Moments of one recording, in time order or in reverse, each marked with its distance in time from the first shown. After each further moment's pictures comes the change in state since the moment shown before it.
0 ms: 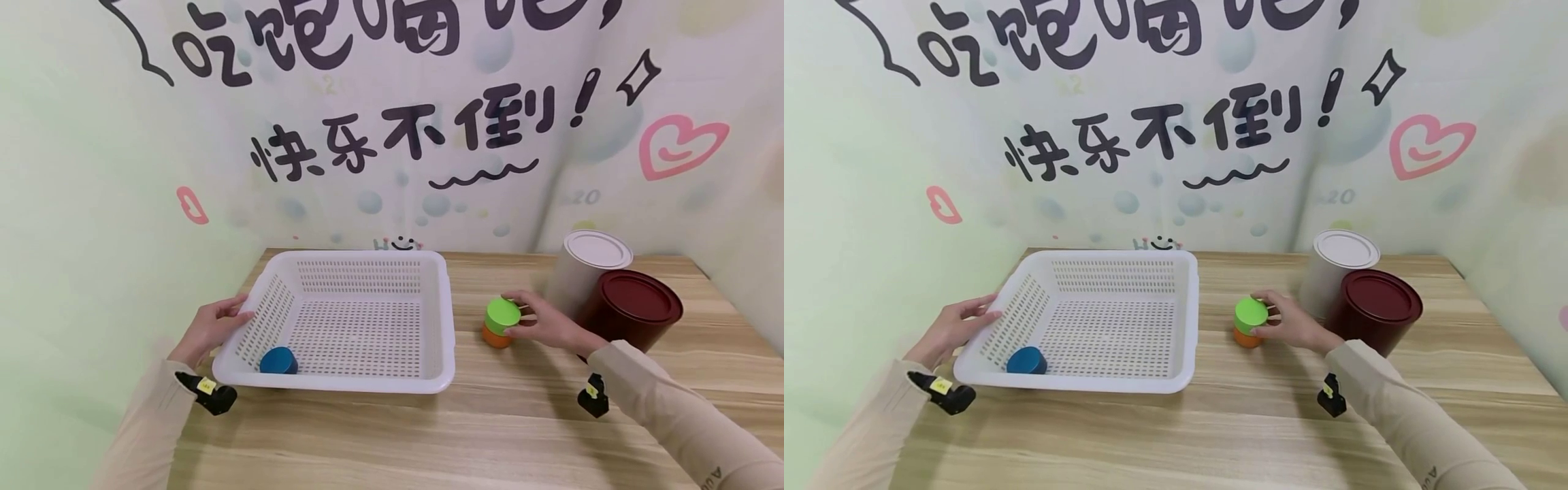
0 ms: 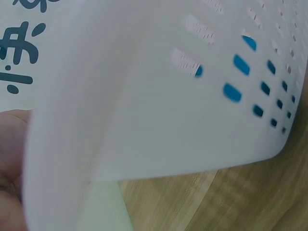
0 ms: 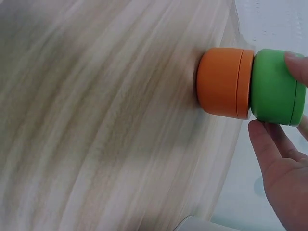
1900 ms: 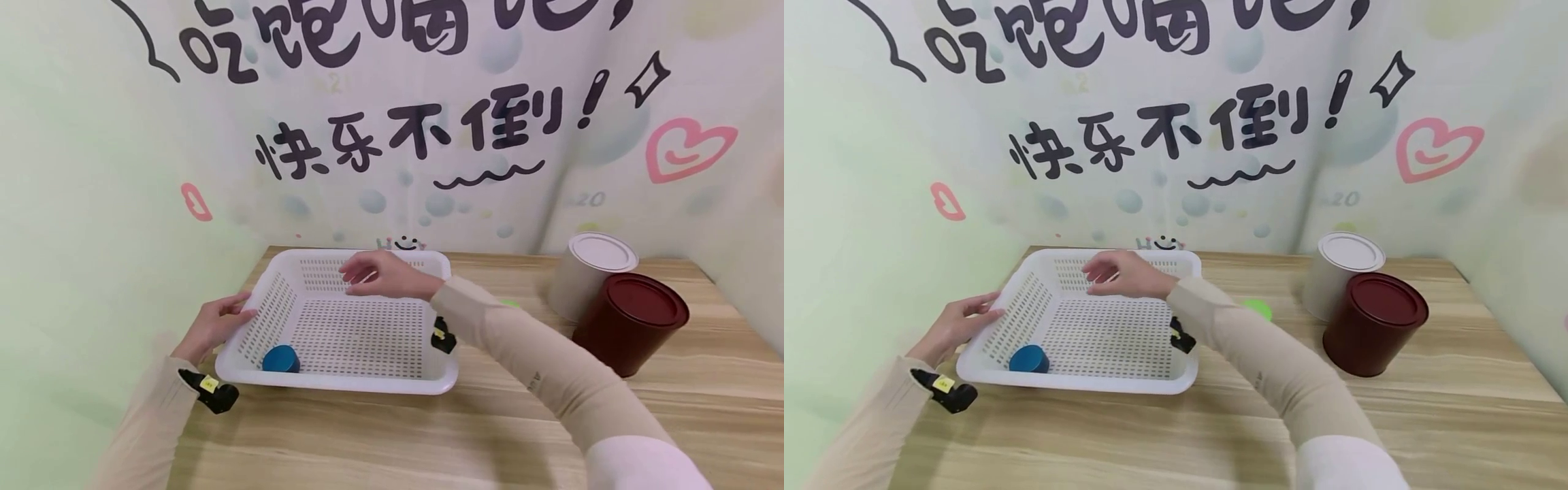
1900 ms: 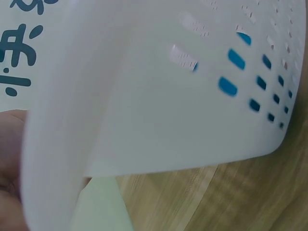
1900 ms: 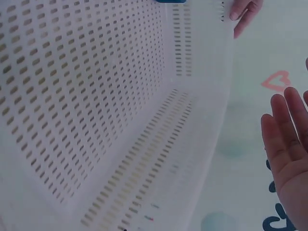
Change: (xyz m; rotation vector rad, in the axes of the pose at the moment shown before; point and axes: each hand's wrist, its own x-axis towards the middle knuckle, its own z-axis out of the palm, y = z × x) left_hand 0.000 -0.001 -0.002 -0.022 0.000 0.008; right_hand 0.158 -0.168 0.103 0.152 -0.282 -0.255
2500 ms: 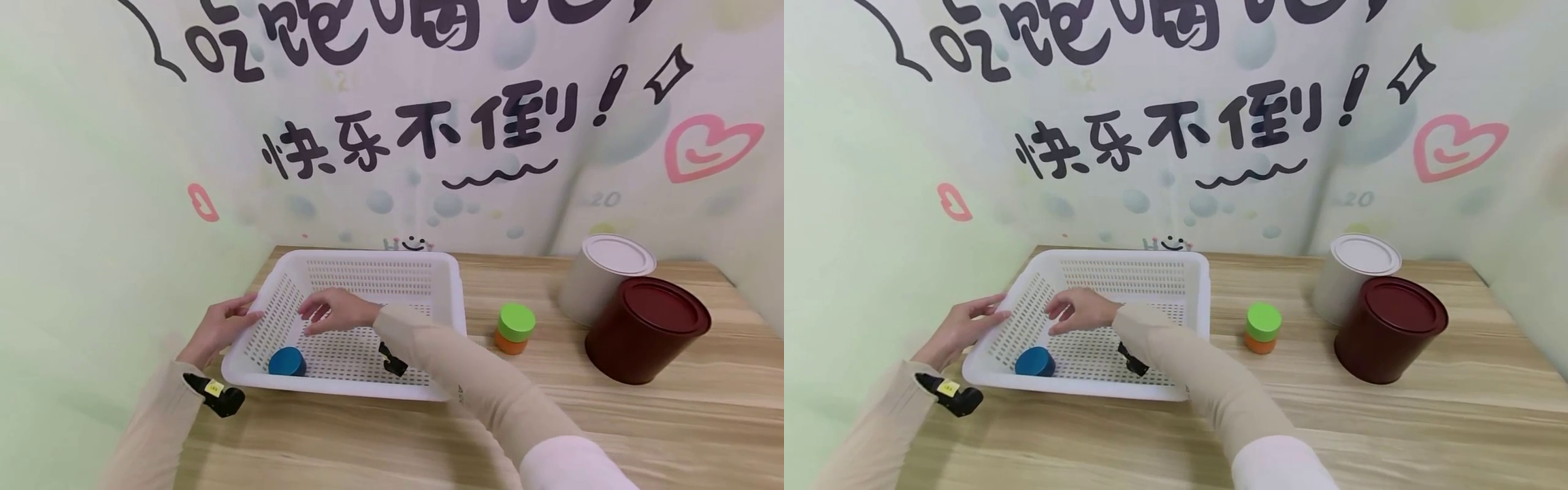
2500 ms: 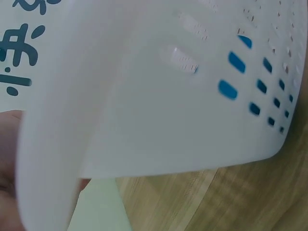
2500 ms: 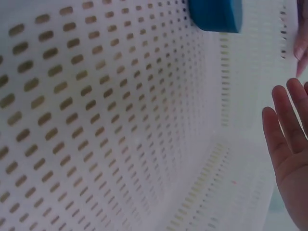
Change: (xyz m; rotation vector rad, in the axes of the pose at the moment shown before) left_hand 0.002 -0.003 0.001 -0.001 0.010 -0.007; right_hand 0.053 0.024 0.084 -0.043 -0.180 0.073
